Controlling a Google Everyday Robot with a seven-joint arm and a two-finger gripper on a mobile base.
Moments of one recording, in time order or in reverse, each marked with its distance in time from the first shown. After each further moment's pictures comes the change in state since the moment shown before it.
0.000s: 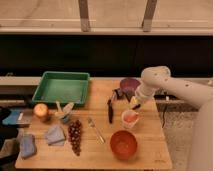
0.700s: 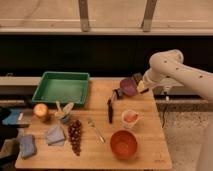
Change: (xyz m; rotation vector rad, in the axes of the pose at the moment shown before) arm -0.056 -0.040 -0.073 0.127 -0.159 0.043
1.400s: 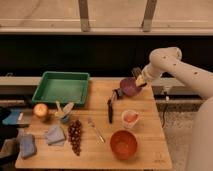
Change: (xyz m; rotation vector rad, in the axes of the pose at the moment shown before) arm -0.030 -0.005 0.011 -0.037 -0.051 0.027
